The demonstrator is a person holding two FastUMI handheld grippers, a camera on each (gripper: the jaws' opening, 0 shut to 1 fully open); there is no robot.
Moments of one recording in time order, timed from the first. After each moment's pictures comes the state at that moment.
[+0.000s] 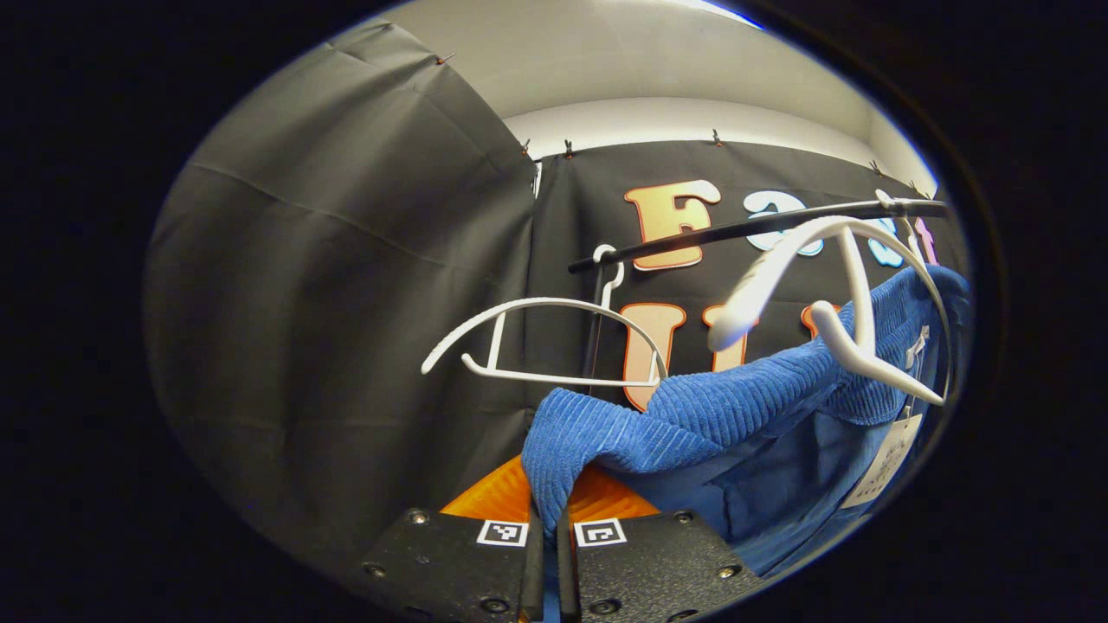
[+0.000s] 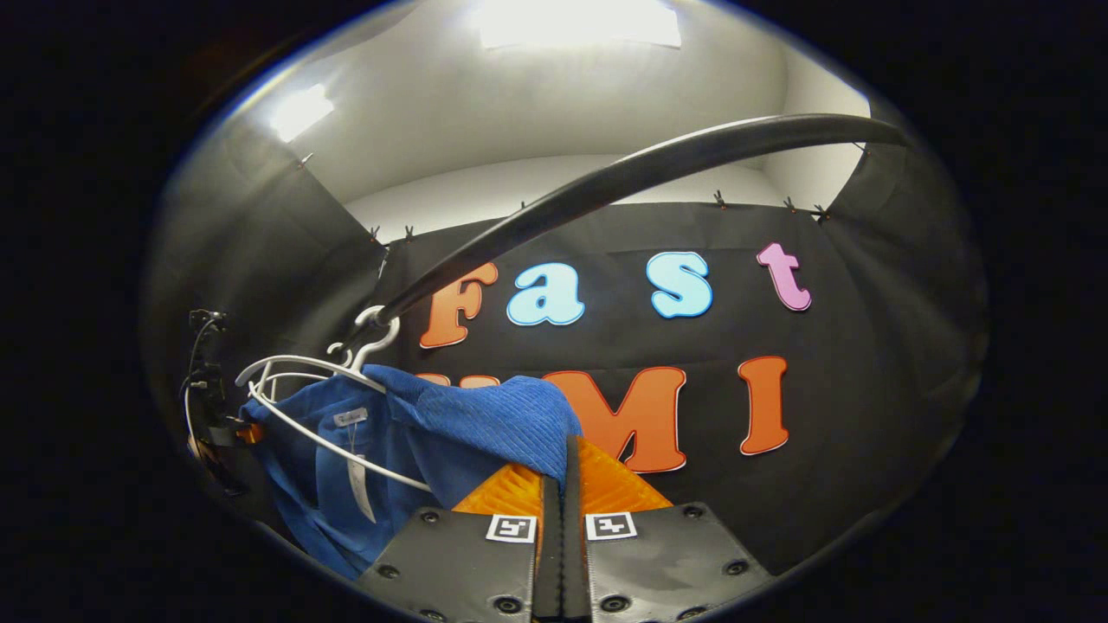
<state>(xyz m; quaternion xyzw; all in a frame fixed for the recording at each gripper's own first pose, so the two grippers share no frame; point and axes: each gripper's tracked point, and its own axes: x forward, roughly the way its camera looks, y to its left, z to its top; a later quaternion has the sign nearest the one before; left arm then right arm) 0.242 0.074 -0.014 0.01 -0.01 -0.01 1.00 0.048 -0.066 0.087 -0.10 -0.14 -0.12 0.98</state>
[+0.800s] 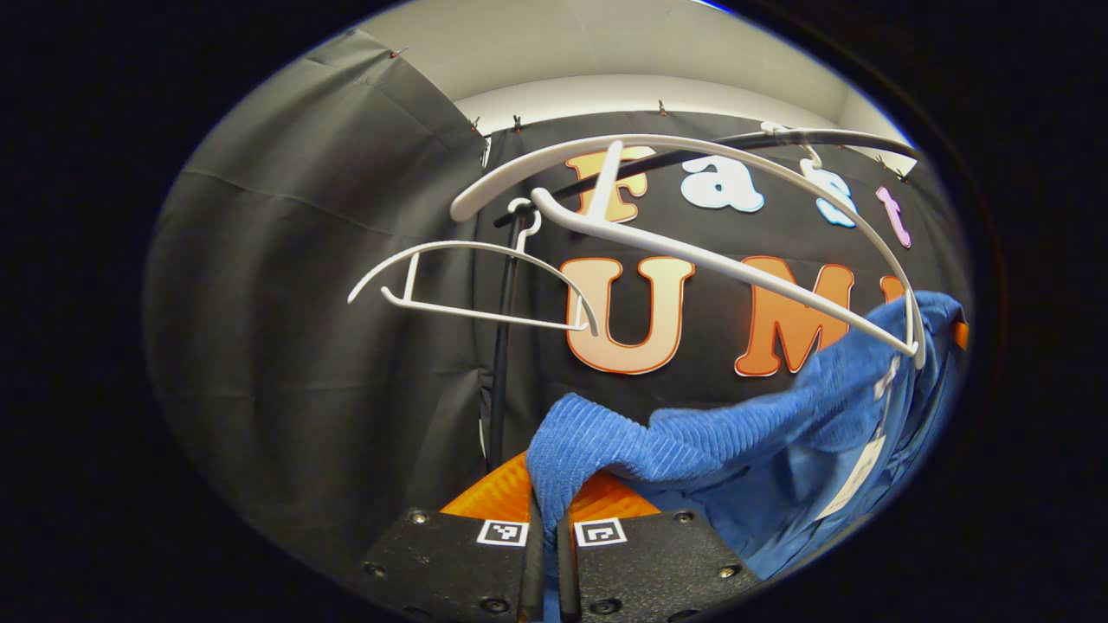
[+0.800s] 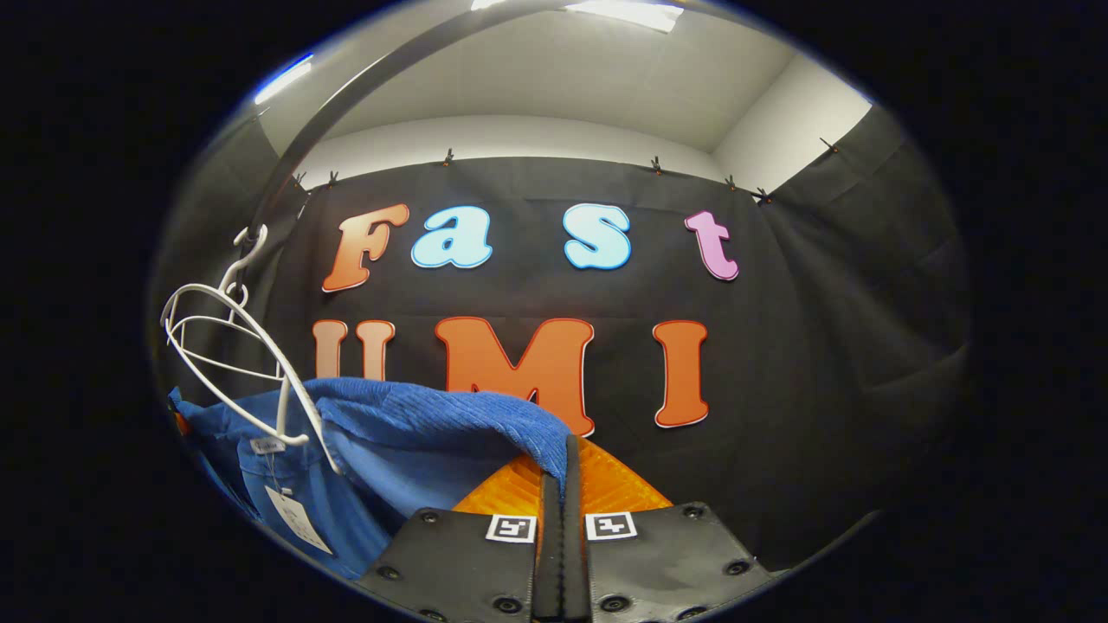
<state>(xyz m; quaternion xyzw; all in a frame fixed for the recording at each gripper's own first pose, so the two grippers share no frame) 0.199 -0.007 -0.075 0.03 0.05 -0.07 1.00 0.055 -0.194 0.047 -0.11 -0.09 -0.25 0.96</state>
